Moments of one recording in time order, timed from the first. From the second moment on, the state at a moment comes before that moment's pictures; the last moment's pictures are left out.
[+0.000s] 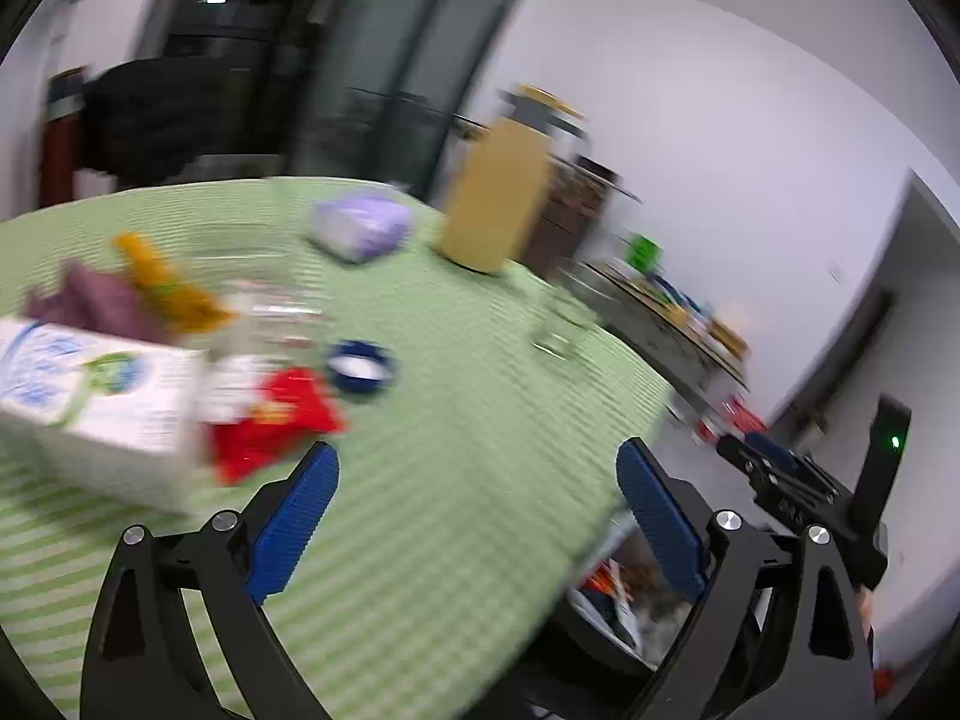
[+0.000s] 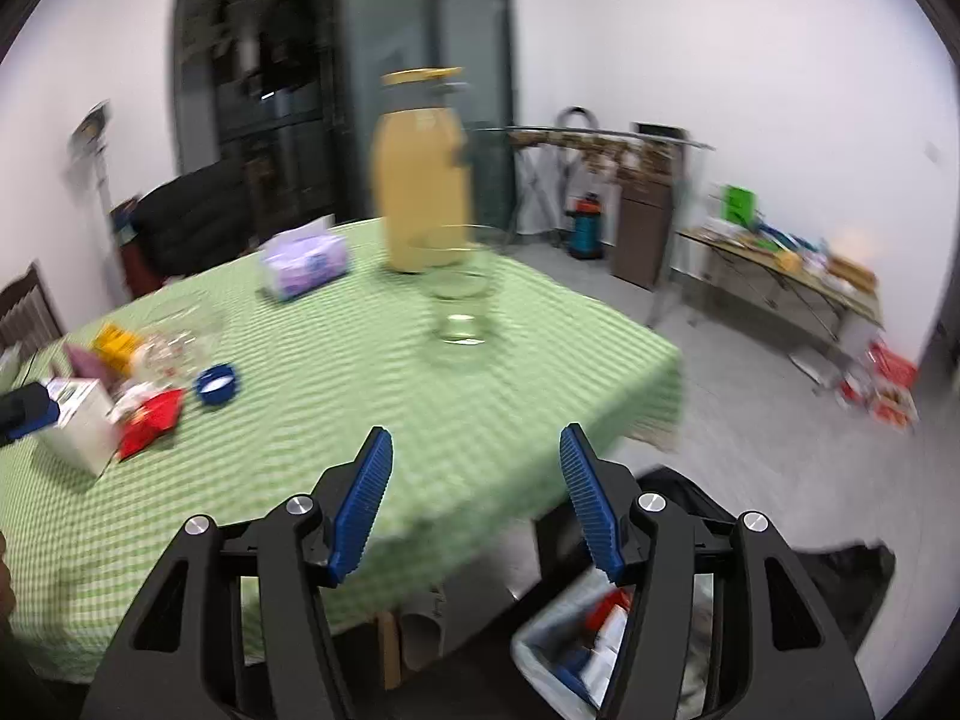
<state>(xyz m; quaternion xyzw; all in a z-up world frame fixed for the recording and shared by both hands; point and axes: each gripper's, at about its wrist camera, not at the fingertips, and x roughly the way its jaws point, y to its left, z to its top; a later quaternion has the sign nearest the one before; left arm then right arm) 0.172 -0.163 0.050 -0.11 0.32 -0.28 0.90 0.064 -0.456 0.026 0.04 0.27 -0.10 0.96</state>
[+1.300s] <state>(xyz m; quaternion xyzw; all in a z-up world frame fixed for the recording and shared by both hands) 0.102 0.053 -0.001 -0.17 0.34 -0.11 0.92 0.155 -0.161 0.008 0.11 0.38 0.43 0.81</state>
